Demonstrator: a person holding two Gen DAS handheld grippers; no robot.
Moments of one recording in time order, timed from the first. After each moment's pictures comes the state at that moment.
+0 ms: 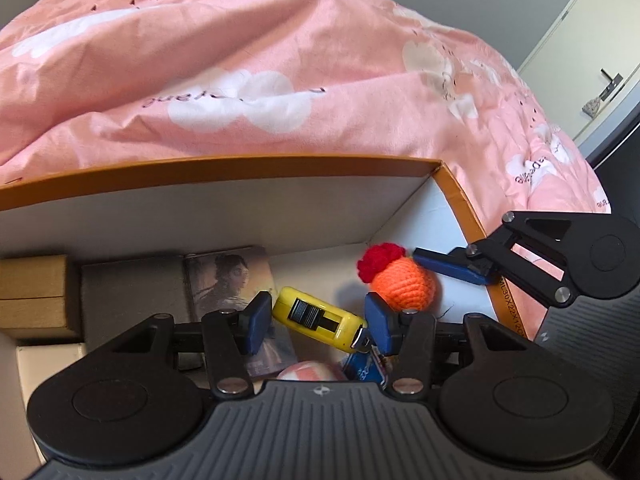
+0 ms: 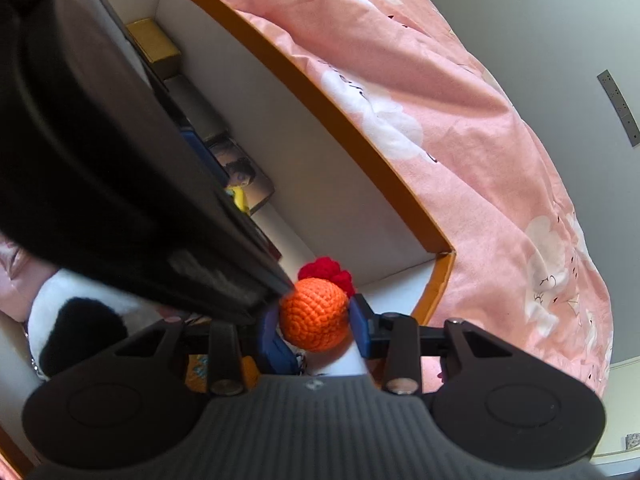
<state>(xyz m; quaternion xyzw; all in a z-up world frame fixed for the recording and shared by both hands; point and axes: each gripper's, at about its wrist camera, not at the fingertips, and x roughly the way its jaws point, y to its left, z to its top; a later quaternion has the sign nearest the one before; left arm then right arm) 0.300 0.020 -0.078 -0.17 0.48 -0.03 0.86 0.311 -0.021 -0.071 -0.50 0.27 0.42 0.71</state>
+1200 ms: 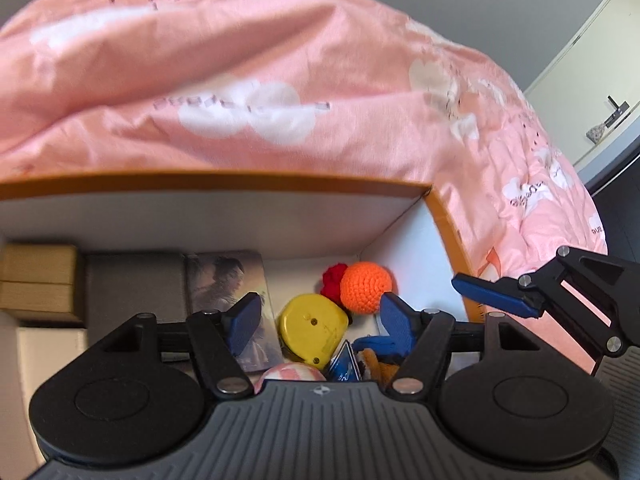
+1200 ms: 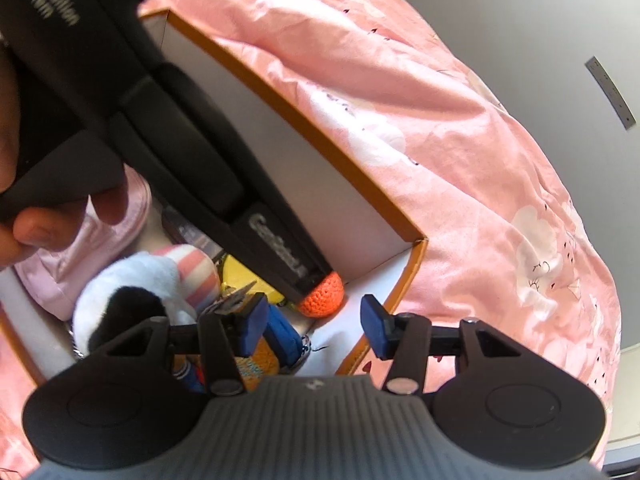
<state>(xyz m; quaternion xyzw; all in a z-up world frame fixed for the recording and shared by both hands) 0.291 0.024 -0.058 -0.20 0.46 -0.01 0.86 0.317 -0.045 -0.029 -0.45 0.28 0.43 0.73</state>
